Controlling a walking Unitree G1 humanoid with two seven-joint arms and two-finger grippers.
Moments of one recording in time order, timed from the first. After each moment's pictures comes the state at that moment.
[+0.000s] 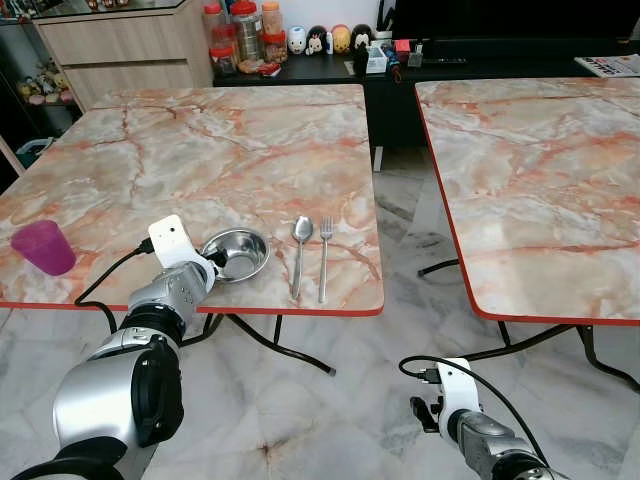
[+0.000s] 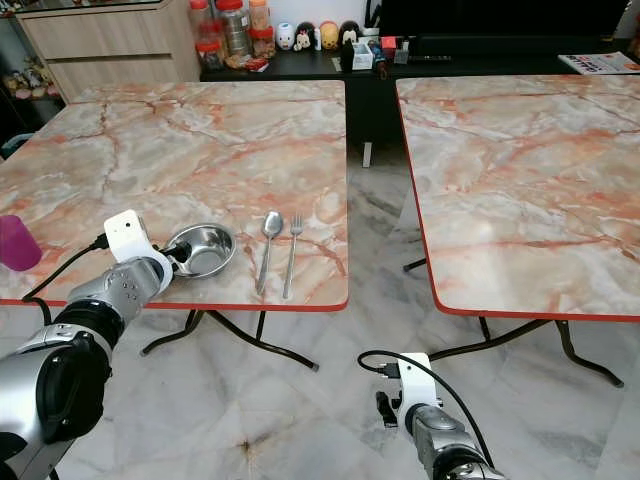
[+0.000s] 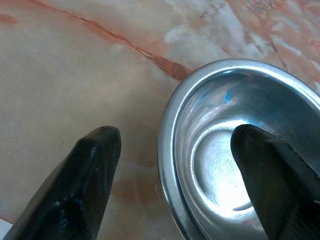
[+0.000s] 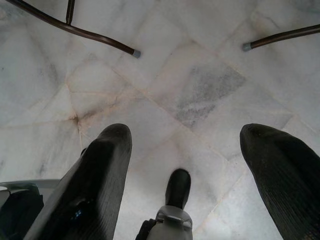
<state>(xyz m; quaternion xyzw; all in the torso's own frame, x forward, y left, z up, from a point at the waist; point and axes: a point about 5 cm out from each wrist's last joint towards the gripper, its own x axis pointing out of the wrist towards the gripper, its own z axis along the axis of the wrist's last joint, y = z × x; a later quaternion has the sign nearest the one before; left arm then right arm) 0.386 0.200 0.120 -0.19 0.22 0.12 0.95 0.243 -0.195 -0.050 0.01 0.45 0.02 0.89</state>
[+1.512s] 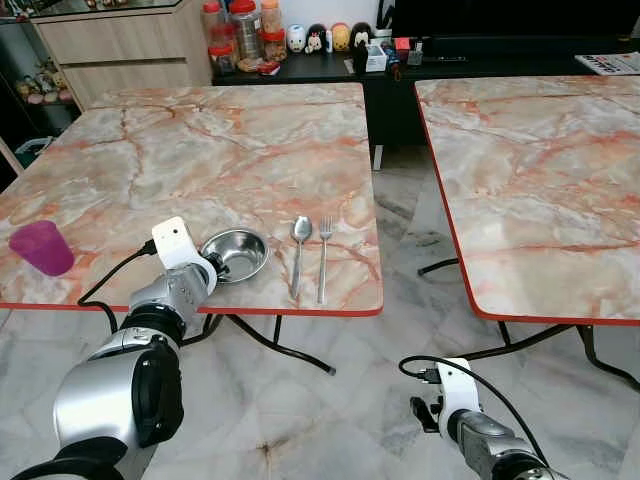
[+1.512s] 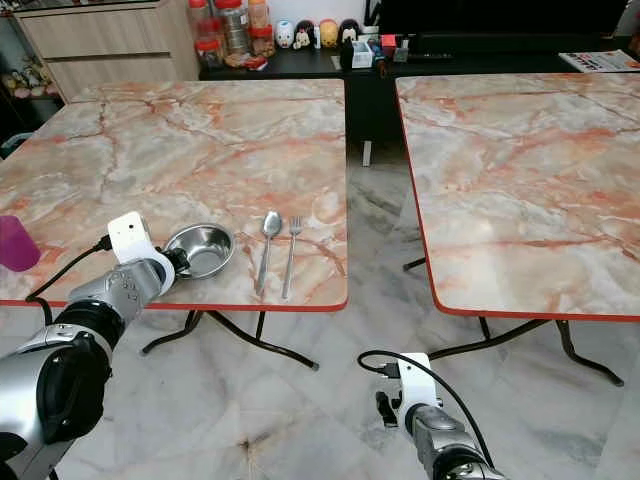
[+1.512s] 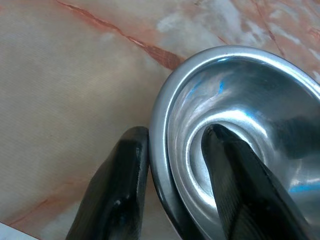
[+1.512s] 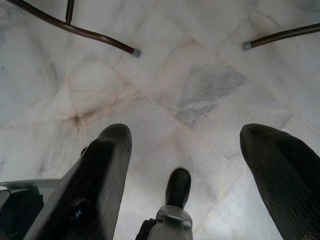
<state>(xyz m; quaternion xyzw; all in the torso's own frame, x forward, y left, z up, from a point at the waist) 0.385 0.198 0.118 -0.19 0.23 0.11 0.95 0.243 -0.195 -0.050 0.01 0.45 0.02 0.89</state>
